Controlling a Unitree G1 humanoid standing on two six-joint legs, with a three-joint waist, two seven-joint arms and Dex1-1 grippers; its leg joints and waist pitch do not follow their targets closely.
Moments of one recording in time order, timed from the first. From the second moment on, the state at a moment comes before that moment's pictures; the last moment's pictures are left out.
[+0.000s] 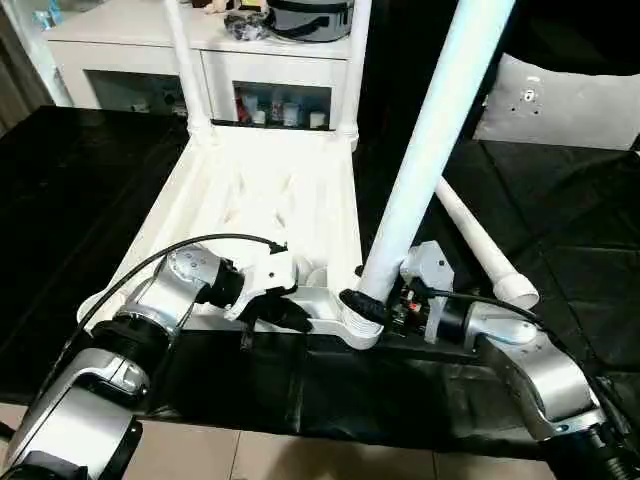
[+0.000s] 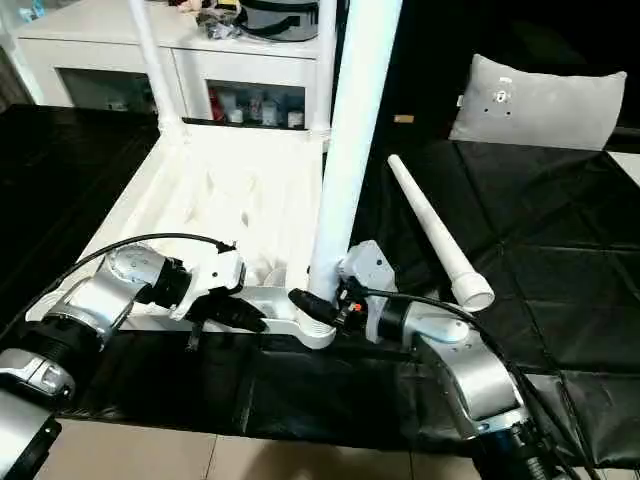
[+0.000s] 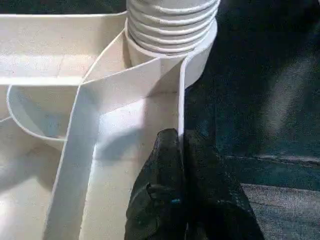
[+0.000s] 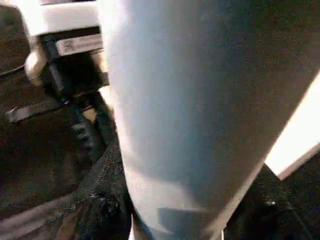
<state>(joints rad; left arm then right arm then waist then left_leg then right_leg) -0.65 0.45 -0.37 0.64 0.02 0.02 -1.31 -0.22 -0.30 0.23 0.00 0.24 0.31 0.69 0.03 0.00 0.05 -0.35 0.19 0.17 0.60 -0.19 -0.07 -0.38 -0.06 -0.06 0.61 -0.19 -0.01</state>
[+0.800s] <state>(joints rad) -0.36 0.34 -0.29 0.01 0.05 0.66 -0.91 -0.26 -0.18 0.18 0.05 0.19 0.34 0.46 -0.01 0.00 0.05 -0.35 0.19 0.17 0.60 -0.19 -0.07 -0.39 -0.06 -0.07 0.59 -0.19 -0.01</state>
